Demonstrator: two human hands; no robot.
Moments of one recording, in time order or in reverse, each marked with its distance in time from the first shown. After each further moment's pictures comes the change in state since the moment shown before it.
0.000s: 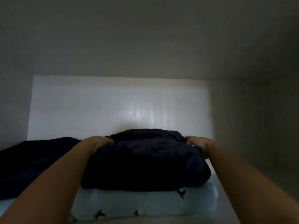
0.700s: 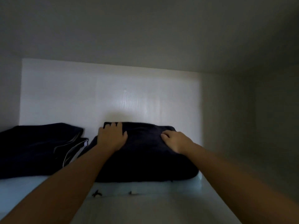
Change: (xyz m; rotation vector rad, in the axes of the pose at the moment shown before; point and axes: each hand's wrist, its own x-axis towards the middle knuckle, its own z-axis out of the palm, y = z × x) left_hand -0.018 -0.002 0.065 0.785 0.480 0.460; right_hand -0.053 0.000 0.059 -0.808 0.226 -0.346
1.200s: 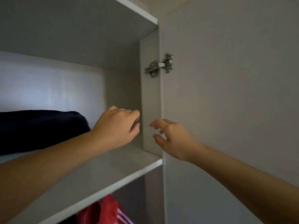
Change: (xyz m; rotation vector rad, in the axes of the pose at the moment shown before) left_hand -0.259 0.223 -0.253 -0.520 0.418 0.893; right_hand -0.418 0.036 -0.199 -0.276 0.254 0.127
